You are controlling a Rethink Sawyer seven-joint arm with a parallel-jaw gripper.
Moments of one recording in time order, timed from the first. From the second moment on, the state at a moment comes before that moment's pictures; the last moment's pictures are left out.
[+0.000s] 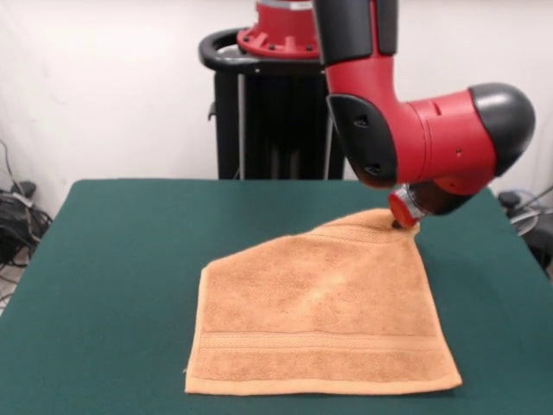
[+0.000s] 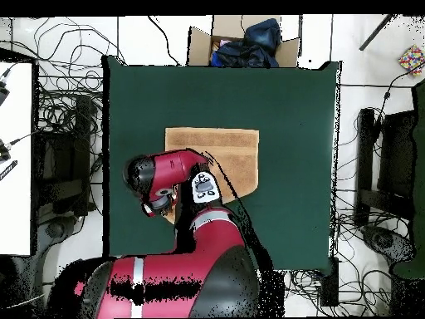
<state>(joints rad) -0.06 -0.37 0.18 1.53 -0.25 1.02 1.40</state>
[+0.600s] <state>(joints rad) -0.06 -0.32 0.18 1.49 -0.25 1.03 1.40</state>
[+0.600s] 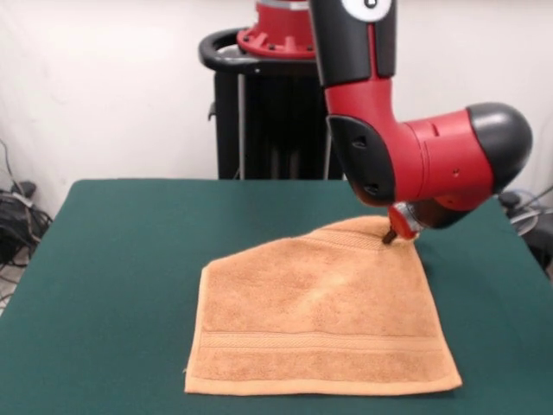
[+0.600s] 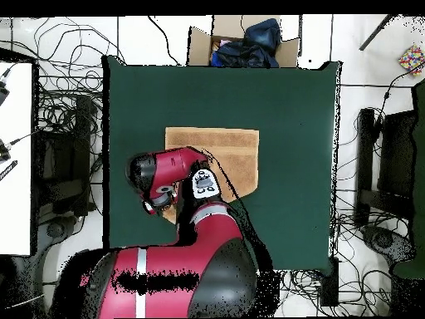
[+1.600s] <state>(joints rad) -0.16 -0.50 0.18 1.50 -0.26 1.03 1.40</state>
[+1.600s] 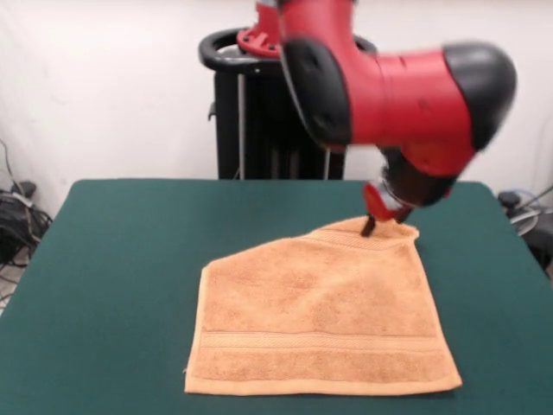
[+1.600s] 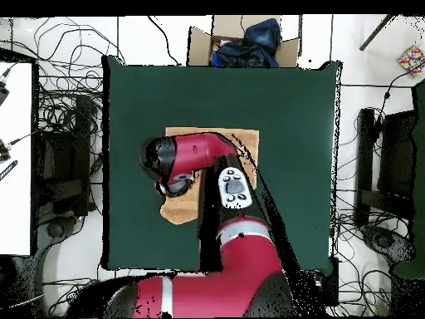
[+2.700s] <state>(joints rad) -0.41 -0.63 0.25 1.42 -0.28 0.77 1.40</state>
